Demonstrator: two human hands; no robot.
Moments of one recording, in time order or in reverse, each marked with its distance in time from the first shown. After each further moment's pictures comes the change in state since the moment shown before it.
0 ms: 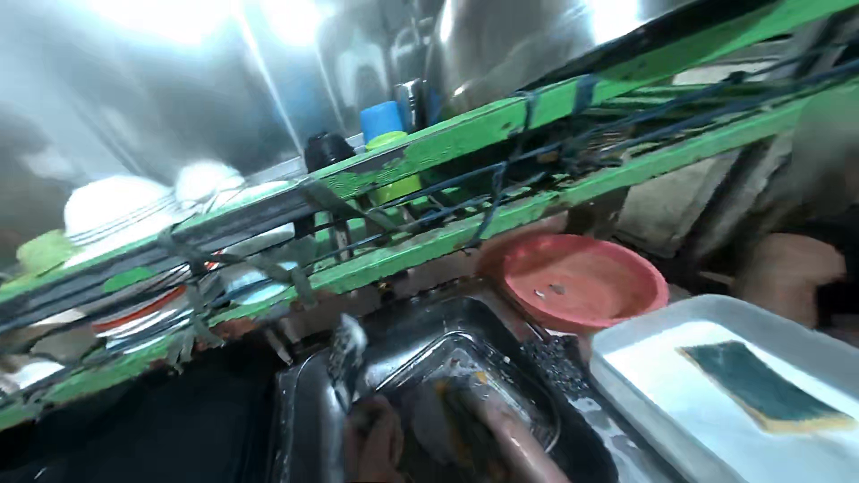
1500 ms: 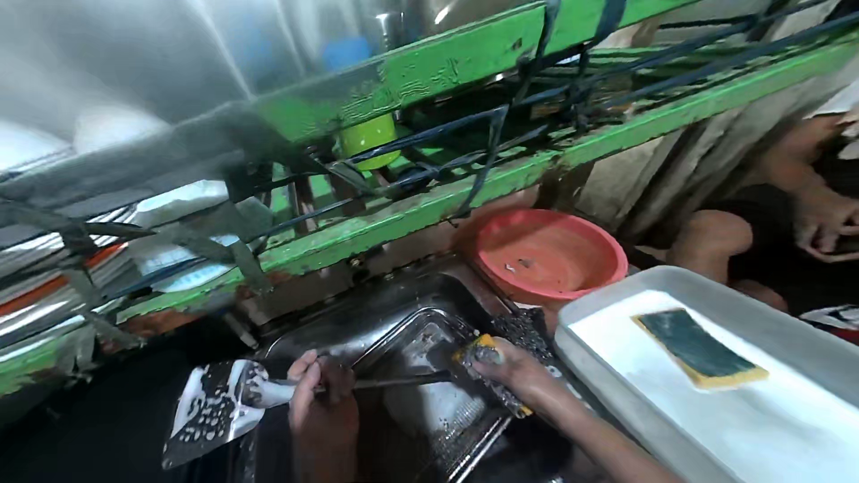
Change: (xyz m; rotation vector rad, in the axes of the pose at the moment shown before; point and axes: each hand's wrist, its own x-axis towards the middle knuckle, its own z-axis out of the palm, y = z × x) left_hand 0.068 -0.040 -0.023 -0.482 -0.116 0.137; right_hand 0.047 -0.027 -0.083 -0.685 0.037 0.073
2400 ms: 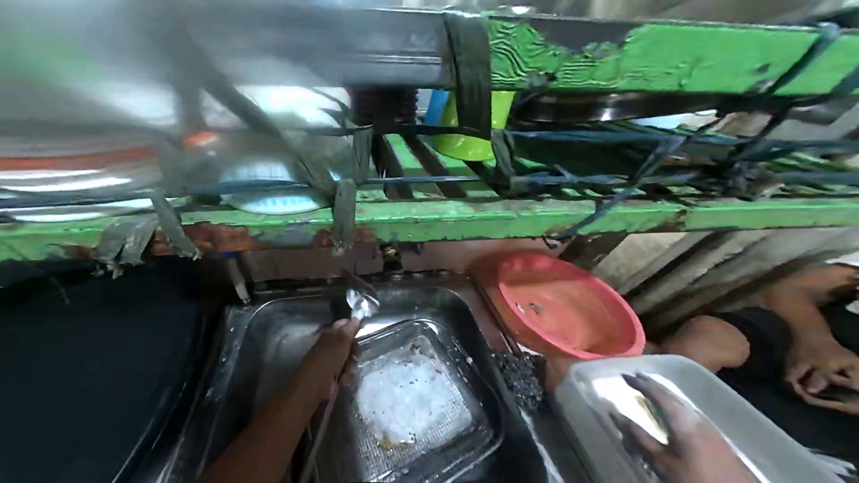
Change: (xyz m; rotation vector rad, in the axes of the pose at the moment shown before) left_hand 0.055 0.003 -0.007 0.902 -0.002 -0.960; right_hand -0.063 -0.002 -0.130 -0.838 0.332 -0.289
